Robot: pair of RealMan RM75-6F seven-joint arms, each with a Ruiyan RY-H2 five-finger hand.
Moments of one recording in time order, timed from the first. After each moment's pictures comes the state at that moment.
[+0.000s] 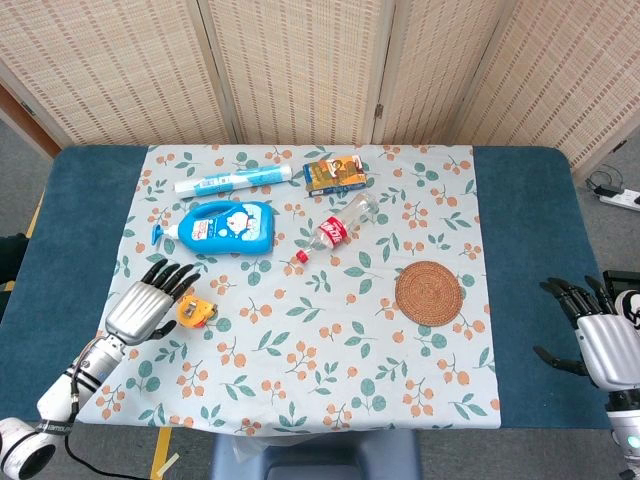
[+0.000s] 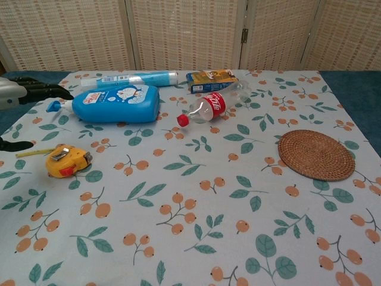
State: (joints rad) left arm -0.53 -1.24 -0.09 -1.46 1.58 0.98 0.16; right arm 0.10 -0.98 0.05 -1.70 -1.55 1.45 0.13
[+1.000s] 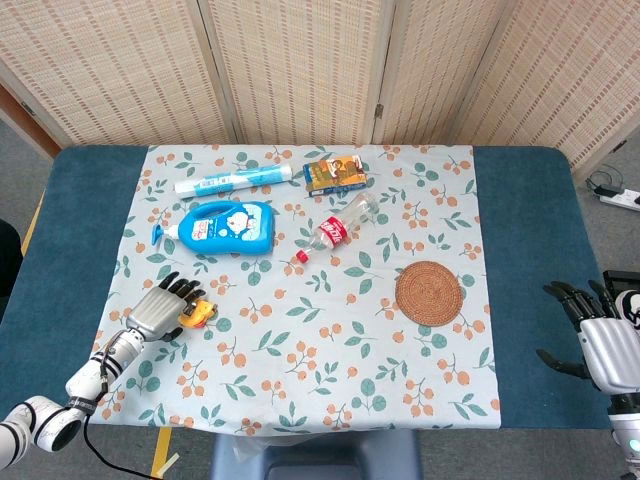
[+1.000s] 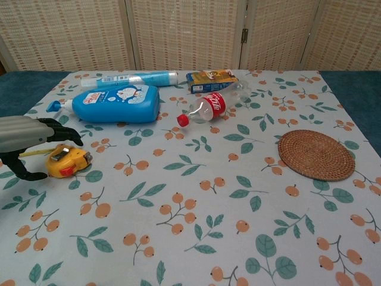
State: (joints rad) left arm -0.63 -1.41 0.00 -1.20 1.51 0.84 0.09; right arm 0.09 -0.98 0.04 -1.71 -1.53 1.44 0.12
